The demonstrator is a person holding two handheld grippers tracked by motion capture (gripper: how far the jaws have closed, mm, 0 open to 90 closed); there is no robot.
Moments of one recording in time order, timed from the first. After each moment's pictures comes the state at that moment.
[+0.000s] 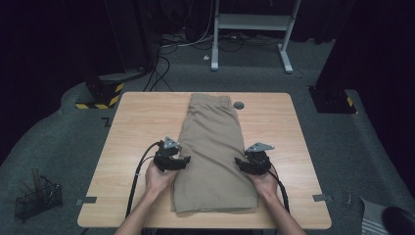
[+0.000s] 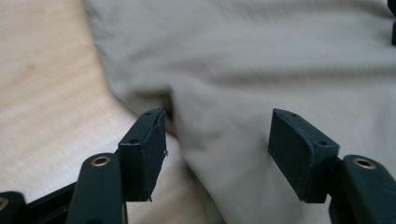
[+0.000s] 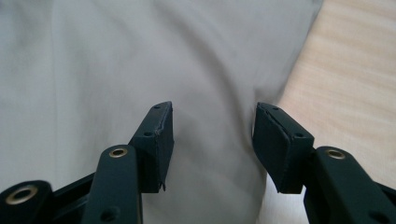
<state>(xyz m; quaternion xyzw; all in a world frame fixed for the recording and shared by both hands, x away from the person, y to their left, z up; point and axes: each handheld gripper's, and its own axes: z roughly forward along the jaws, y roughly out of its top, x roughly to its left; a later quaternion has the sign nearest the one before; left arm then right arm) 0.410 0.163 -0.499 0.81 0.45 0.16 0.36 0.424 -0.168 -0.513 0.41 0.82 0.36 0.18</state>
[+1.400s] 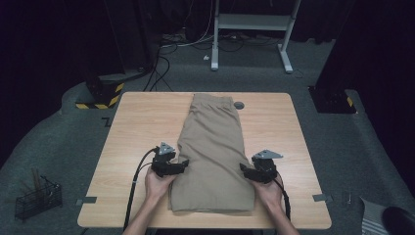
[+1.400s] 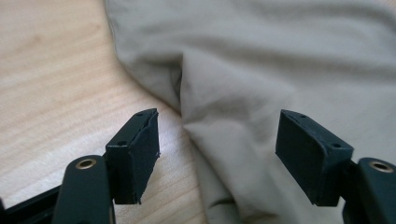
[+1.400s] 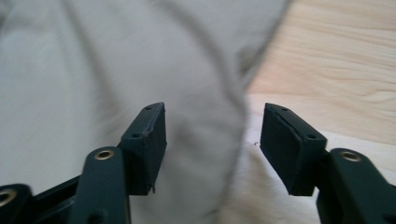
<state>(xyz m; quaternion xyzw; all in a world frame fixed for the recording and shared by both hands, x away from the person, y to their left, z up) 0.403 0.177 -0.512 0.77 0.47 0.16 0.40 0.400 -0.185 -0.512 0.46 0.79 0.37 0.17</state>
